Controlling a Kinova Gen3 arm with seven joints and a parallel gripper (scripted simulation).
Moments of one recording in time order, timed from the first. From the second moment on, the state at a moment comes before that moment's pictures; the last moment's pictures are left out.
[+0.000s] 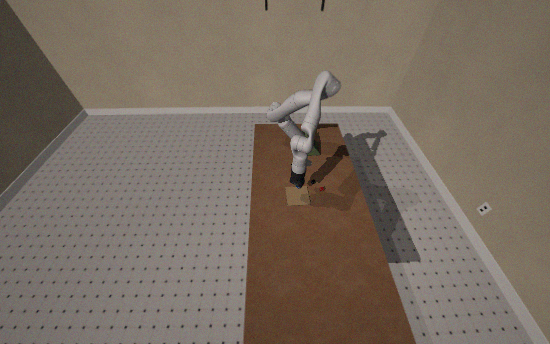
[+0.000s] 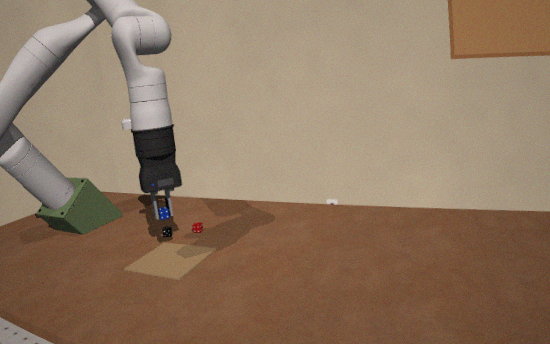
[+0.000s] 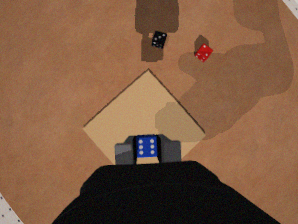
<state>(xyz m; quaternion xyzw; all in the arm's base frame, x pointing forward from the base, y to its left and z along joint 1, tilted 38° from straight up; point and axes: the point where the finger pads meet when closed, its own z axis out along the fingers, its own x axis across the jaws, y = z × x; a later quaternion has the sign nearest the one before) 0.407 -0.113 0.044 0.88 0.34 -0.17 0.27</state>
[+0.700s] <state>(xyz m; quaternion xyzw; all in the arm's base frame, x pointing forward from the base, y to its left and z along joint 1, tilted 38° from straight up) 0.408 -0.119 0.041 0.86 0.35 -0.13 0.36</state>
